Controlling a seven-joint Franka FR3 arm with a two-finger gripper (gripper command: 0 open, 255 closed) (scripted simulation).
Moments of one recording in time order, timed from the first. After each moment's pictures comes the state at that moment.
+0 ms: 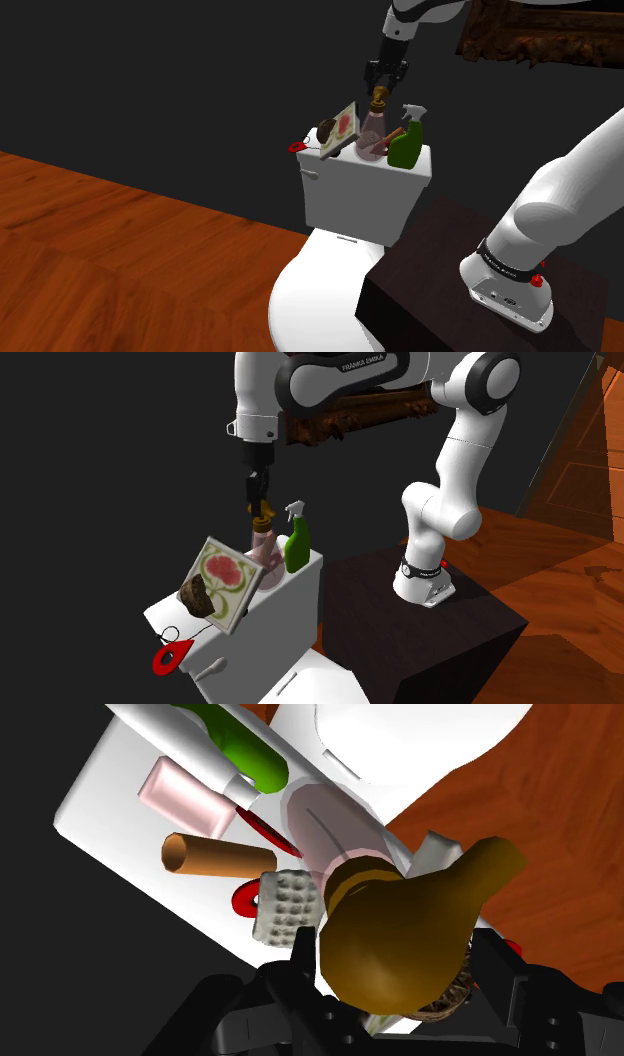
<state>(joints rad) -0.04 -0.22 -0.16 -2.04 0.07 1.92 0.16</state>
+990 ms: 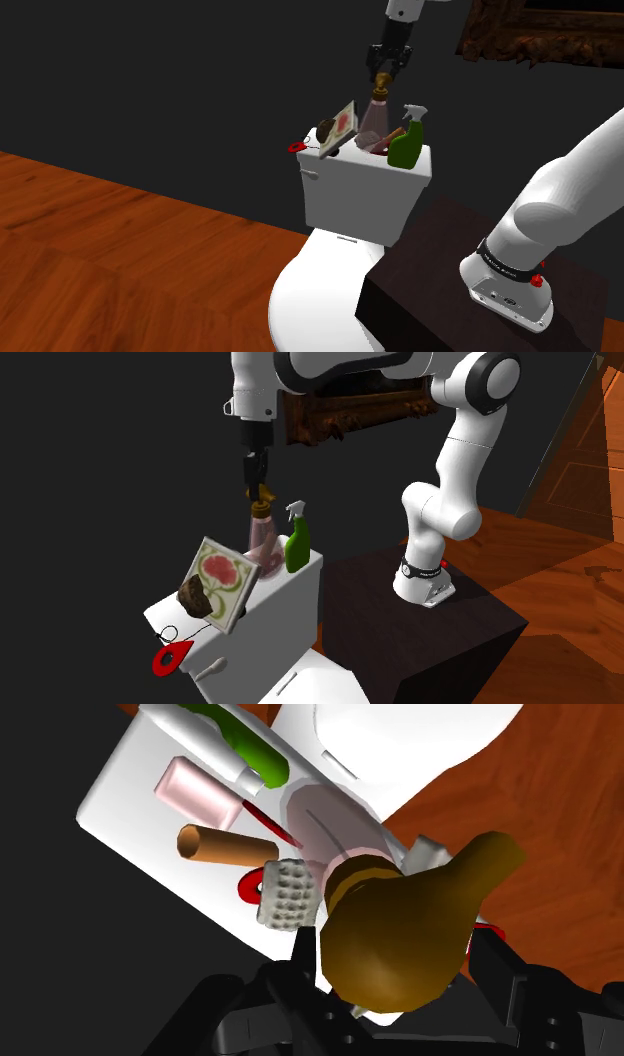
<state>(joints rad) -0.04 -0.22 -0.16 -1.93 0.07 1.81 0.17</state>
